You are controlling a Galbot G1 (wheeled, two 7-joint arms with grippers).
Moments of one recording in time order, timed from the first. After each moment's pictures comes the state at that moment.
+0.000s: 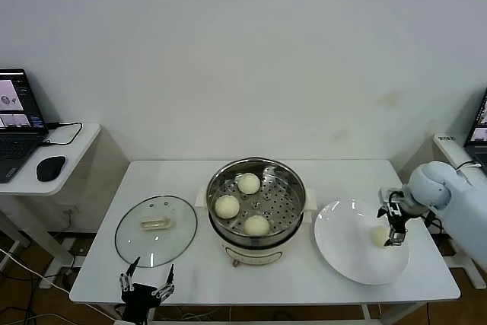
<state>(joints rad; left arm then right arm) 1.75 -1.51 -0.65 -2.06 0.20 0.07 0.12 -0.35 0.57 -0.31 1.37 -0.38 -0.33 -1.27</state>
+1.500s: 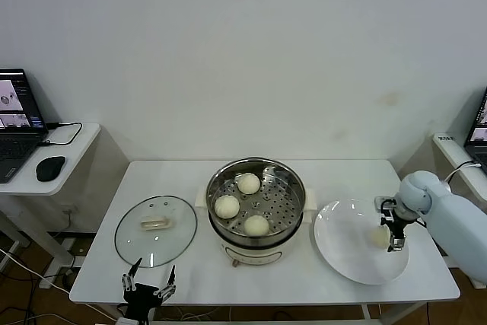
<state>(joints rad) 1.73 -1.52 -0.65 -2.03 0.22 0.08 0.13 -0.35 0.69 -0.33 1.16 -0.50 -0.26 -1.27</state>
